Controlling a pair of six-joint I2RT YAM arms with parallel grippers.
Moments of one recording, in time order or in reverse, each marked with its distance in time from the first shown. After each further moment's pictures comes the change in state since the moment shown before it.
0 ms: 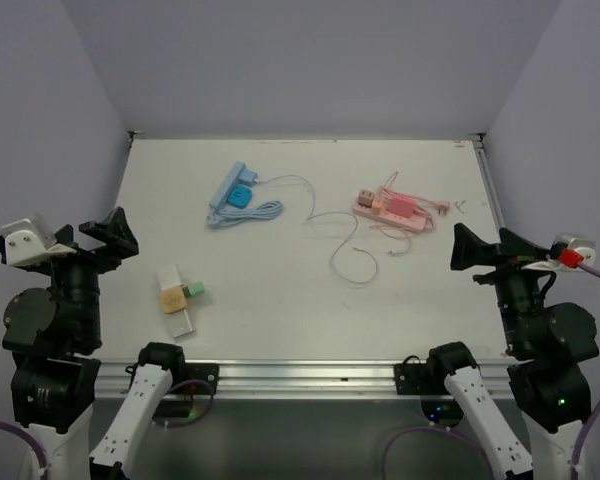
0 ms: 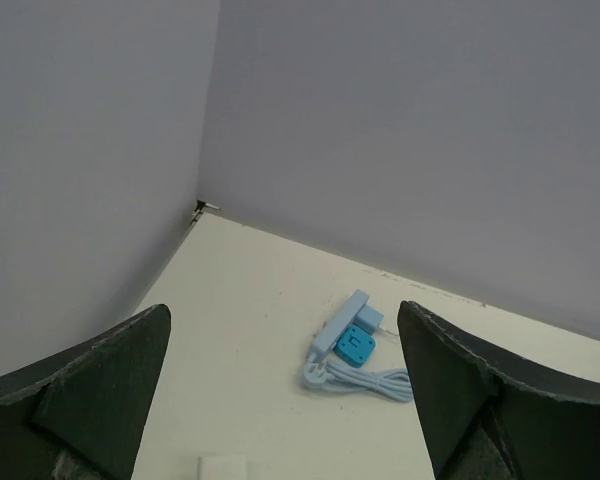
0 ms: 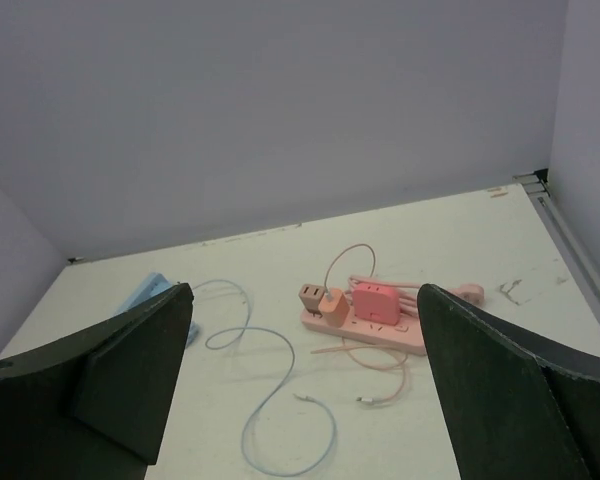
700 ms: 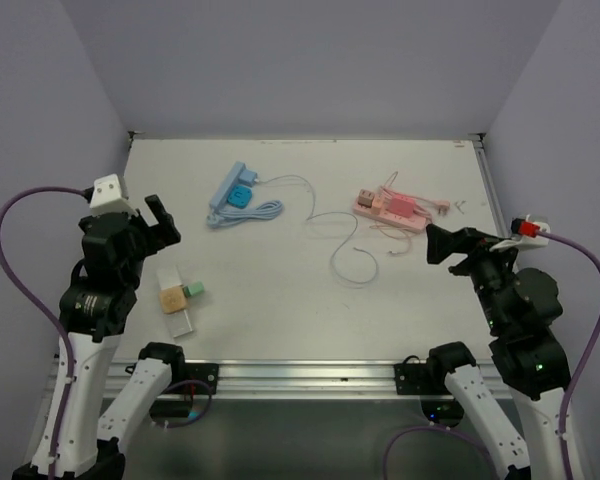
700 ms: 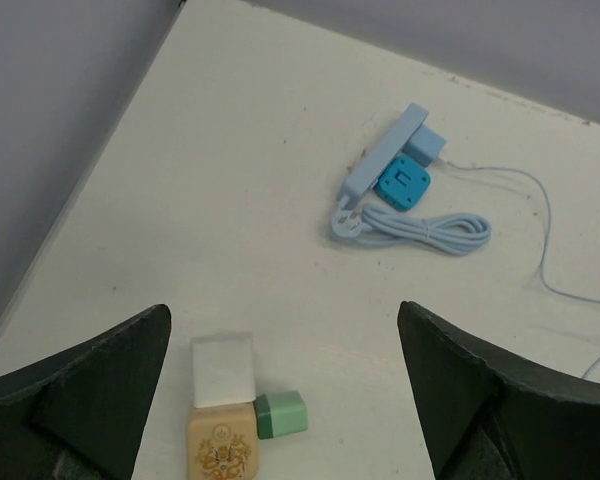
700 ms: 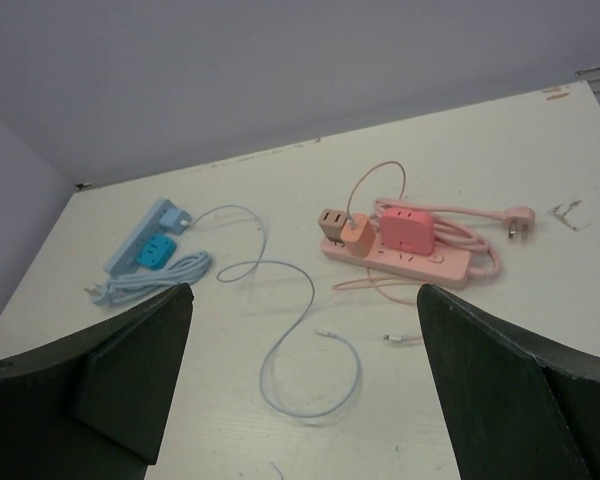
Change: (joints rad) left arm 0.000 0.230 -0.163 -0.095 0.059 -0.090; right arm 0.000 0.081 -0.094 -0.011 -0.082 0.089
